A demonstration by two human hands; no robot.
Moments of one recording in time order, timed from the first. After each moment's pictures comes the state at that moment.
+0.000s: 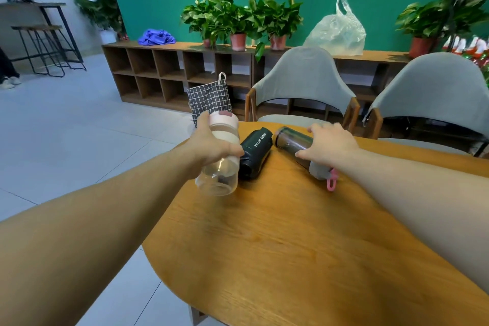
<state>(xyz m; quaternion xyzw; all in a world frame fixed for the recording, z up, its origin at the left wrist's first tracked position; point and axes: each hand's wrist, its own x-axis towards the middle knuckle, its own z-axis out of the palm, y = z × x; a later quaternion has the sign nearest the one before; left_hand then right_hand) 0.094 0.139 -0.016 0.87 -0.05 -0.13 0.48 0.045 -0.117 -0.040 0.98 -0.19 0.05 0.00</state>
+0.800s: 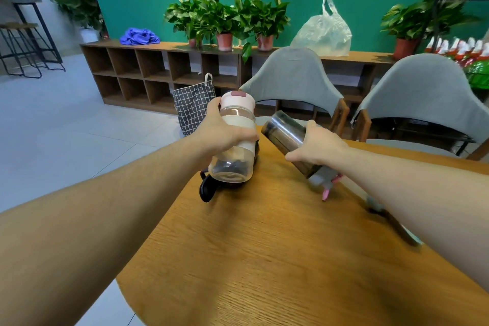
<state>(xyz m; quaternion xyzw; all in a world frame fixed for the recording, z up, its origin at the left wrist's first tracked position) 0.107 0.086 0.002 0.82 -0.15 -0.13 0.54 0.058 -0.134 -0.038 0.96 -0.22 0.04 -0.15</state>
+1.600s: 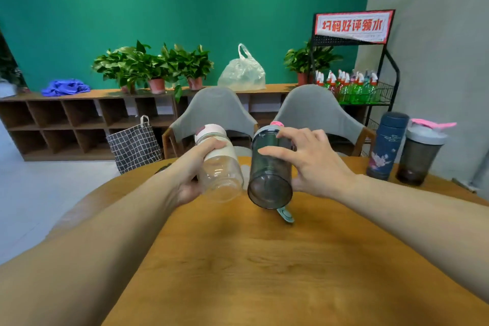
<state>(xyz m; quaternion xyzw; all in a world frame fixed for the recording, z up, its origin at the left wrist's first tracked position) -0.047 -0.010 0.035 0.61 -0.13 -0.35 0.70 -0.198 -0.216 0.018 0.95 -0.01 0.28 0.12</state>
